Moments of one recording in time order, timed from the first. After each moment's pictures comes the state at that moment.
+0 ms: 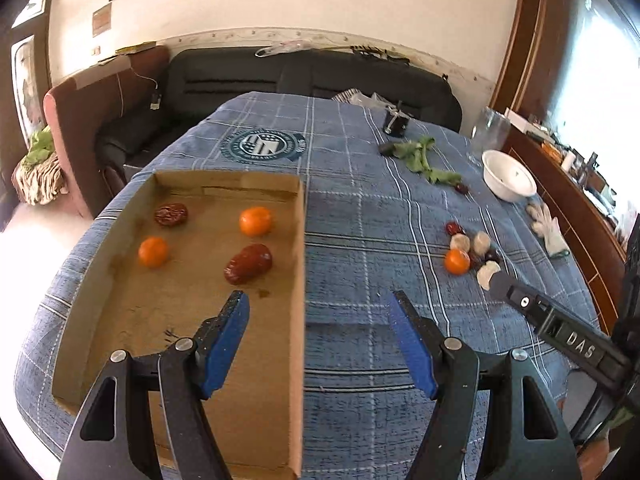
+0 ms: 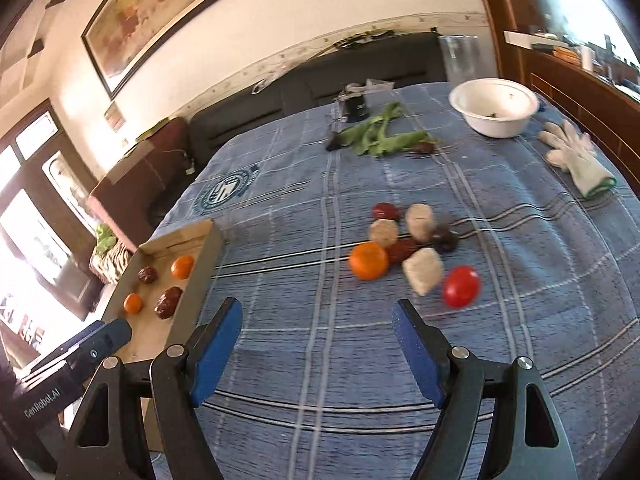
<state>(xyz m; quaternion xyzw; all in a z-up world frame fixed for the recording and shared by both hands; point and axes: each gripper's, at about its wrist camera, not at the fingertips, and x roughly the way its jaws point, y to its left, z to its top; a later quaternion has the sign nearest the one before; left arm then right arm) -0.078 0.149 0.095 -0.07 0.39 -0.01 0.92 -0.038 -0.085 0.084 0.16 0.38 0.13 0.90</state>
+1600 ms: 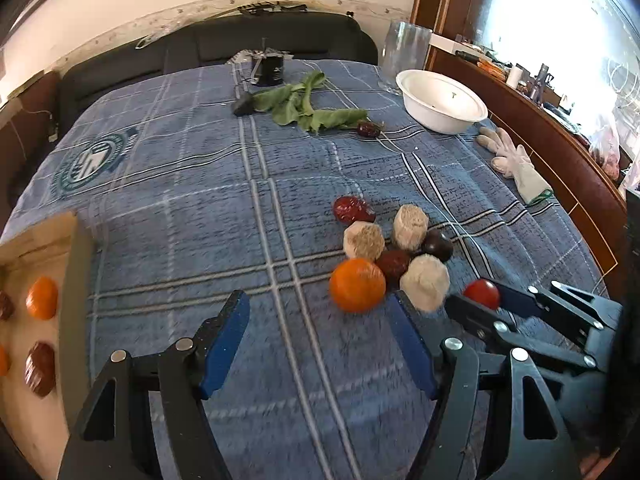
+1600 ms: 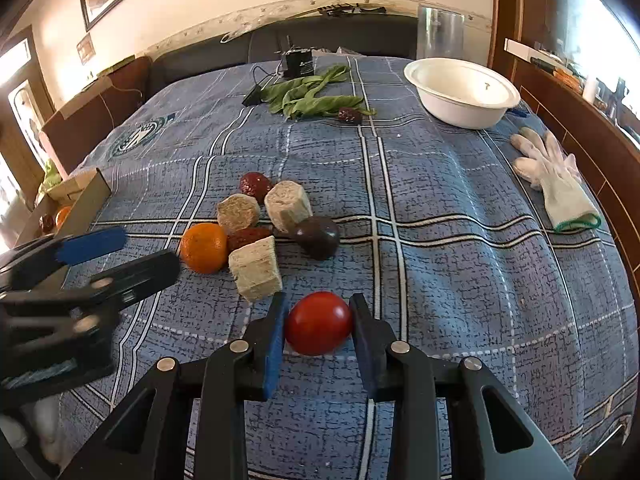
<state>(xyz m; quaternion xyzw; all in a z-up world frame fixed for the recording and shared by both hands) 0.045 0.006 0.027 0.02 0.44 -0.15 0.89 0.016 -0.144 0.030 0.03 0.44 0.08 0.89</state>
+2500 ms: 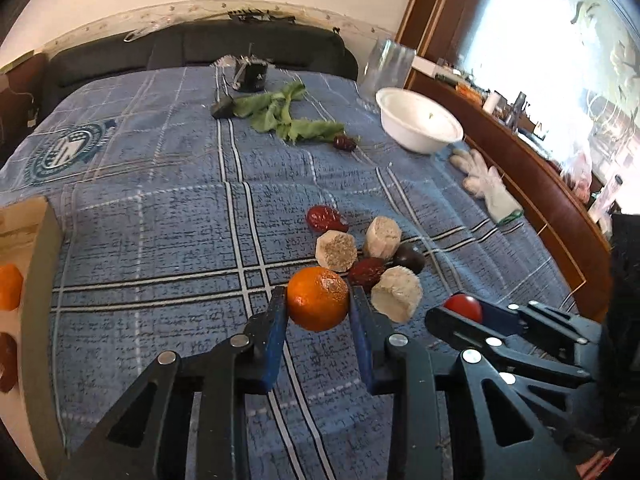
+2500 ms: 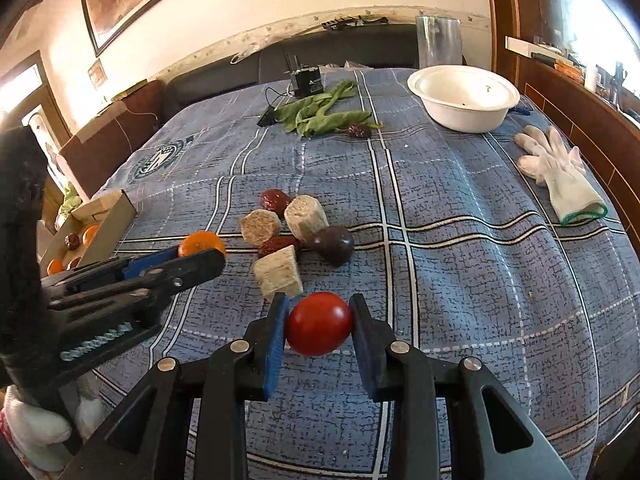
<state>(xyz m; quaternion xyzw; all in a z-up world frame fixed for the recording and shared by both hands) 0.034 0.019 0.030 -0.05 0.41 -0.20 0.89 0.003 -0.143 0.040 0.07 0.41 0.11 0.90</state>
